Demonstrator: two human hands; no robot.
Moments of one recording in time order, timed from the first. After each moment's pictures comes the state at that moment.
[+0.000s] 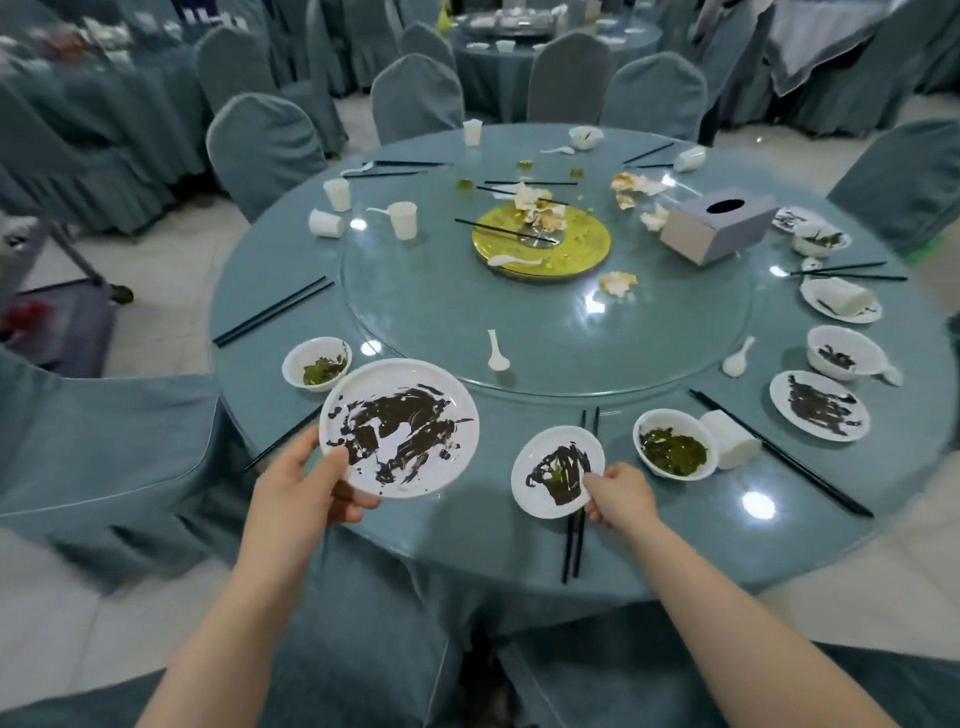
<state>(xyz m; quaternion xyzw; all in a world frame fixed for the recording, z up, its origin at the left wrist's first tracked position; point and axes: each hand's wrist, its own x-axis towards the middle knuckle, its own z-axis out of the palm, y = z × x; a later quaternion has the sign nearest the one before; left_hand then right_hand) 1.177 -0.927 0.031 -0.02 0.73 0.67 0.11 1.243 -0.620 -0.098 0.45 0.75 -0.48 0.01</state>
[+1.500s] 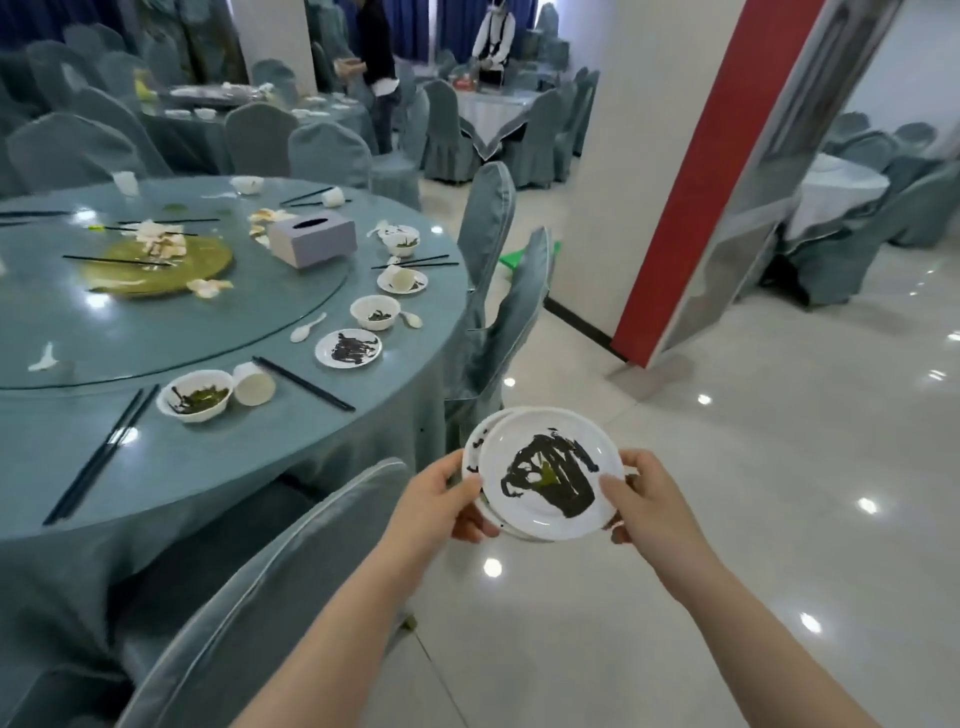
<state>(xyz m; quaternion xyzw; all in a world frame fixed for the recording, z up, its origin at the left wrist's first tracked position) 1.719 -0.466 0.027 0.27 0.65 0.59 0.40 1.894 -0.325 0.049 0.42 0.69 -0.55 -0.23</state>
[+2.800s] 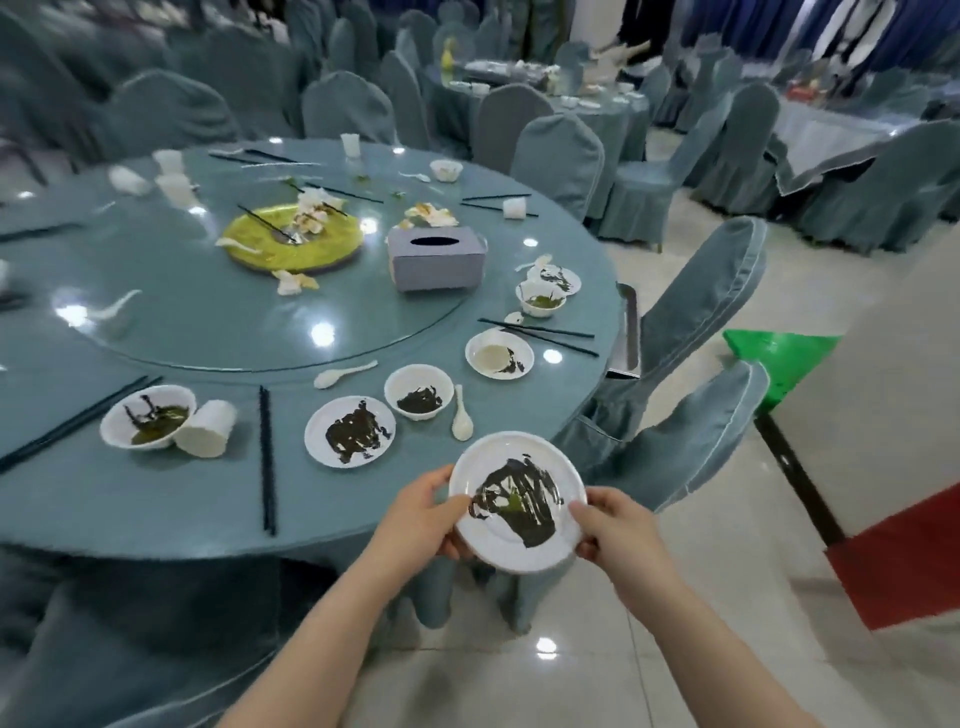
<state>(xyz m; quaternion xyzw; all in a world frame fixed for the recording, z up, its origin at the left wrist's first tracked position) 1.486 -0.112 -0.020 0.00 0.76 0.61 0.23 1.544 0.100 -0.012 0.29 0.70 -0.65 0.02</state>
